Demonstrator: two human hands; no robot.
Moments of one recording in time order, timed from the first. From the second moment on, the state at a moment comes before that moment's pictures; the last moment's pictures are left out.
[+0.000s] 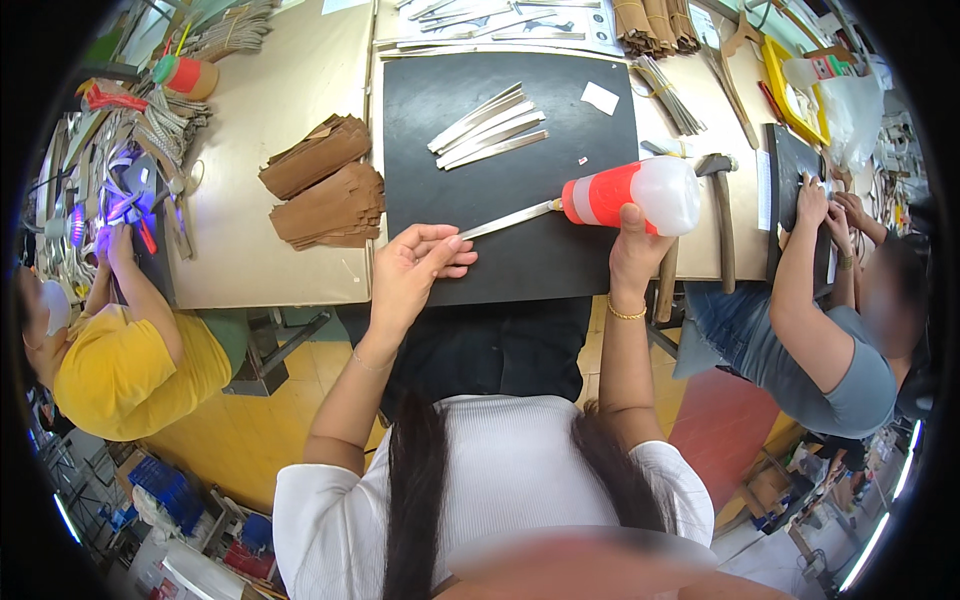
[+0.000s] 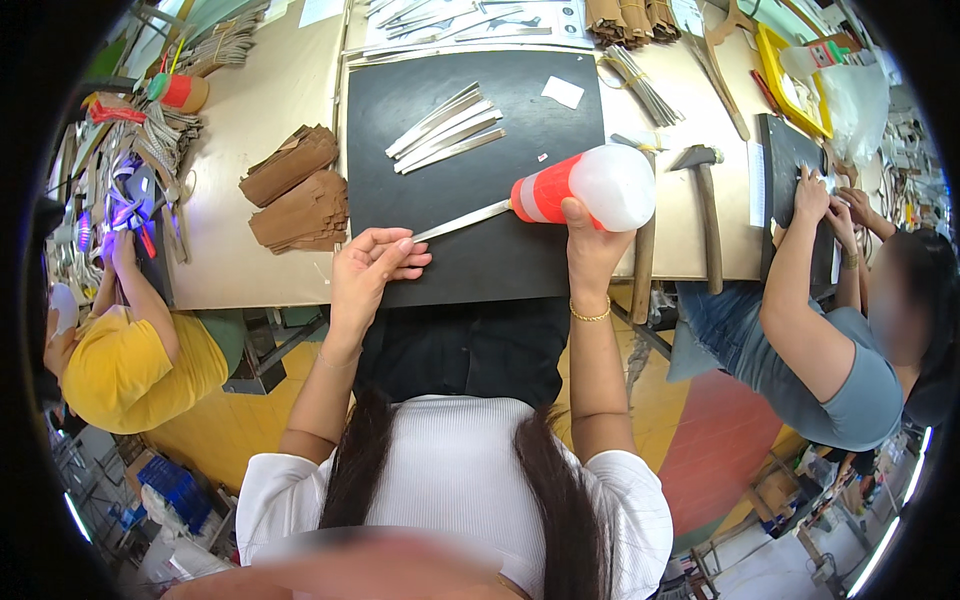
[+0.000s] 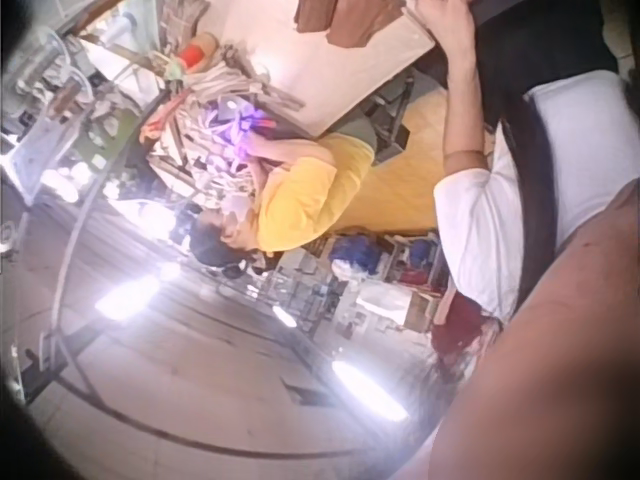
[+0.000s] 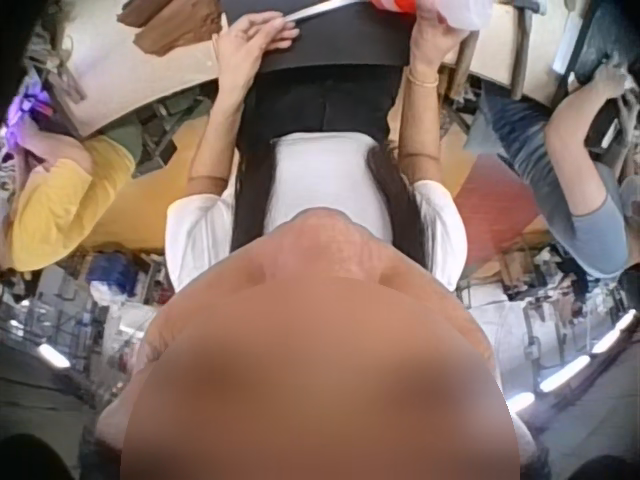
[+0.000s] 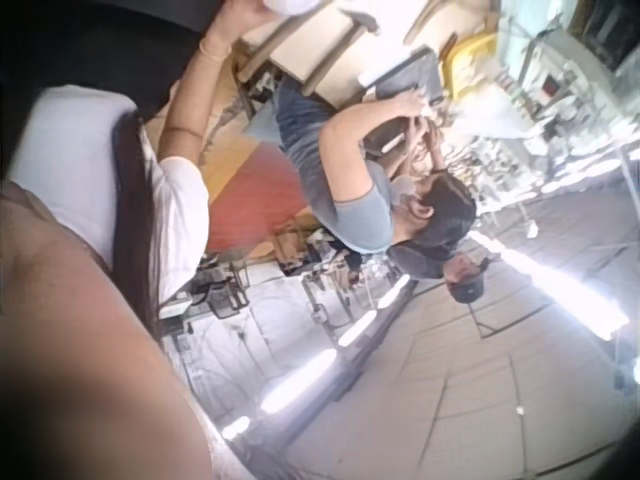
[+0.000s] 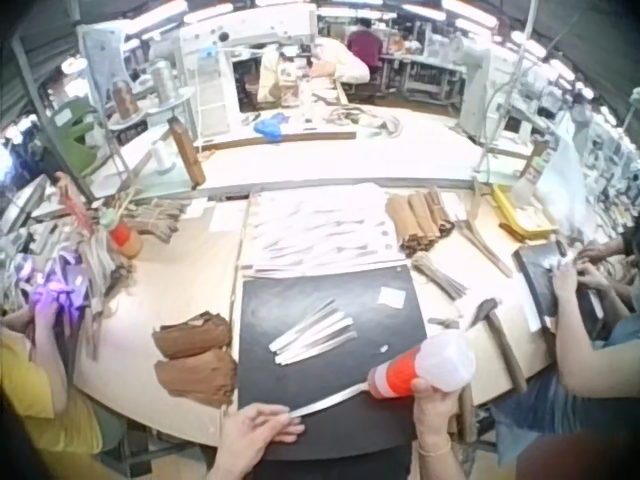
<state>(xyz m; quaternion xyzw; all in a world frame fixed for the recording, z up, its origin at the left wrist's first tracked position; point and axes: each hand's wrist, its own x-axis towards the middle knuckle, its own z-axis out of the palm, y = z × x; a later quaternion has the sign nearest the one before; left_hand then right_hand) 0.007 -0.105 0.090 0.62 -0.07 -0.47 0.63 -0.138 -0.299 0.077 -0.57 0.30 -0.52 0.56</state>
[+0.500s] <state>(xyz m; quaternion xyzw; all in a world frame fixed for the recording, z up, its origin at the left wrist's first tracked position) 0.004 -0.099 0.083 0.62 -0.08 -0.48 0.62 -0.123 -0.275 0.072 -0.55 0.29 -0.47 0.63</state>
